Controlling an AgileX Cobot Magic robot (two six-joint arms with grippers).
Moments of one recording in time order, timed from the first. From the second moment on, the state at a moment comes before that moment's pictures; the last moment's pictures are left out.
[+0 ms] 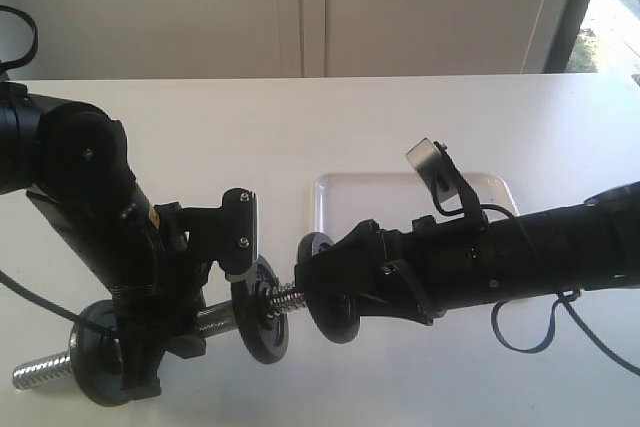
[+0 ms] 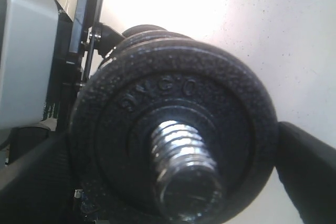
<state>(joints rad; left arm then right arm) -0.68 1.58 -0.94 -0.22 0.78 1.00 0.27 1.70 -0.64 1.63 1.04 -1.35</state>
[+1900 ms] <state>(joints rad) -0.68 1.58 -0.94 -0.21 0.79 1.00 0.41 1.70 -0.64 1.73 0.91 -1.35</state>
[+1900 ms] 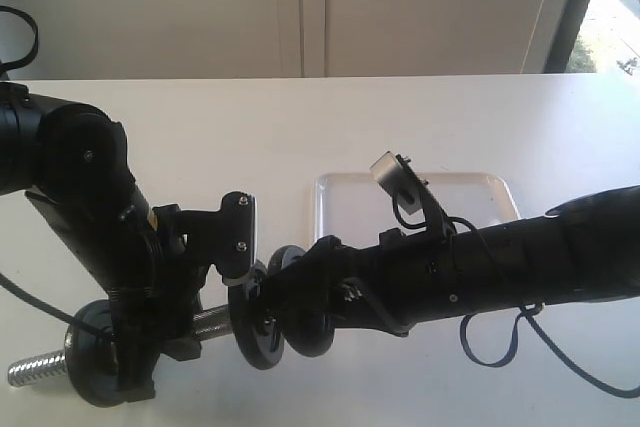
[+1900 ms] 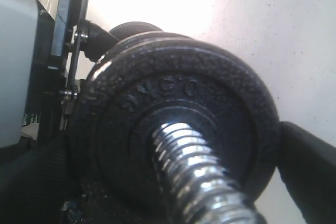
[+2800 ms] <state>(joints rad) -0.68 1.58 -0.94 -0.21 0.79 1.00 0.40 1.70 -0.64 1.73 0.92 -1.35</state>
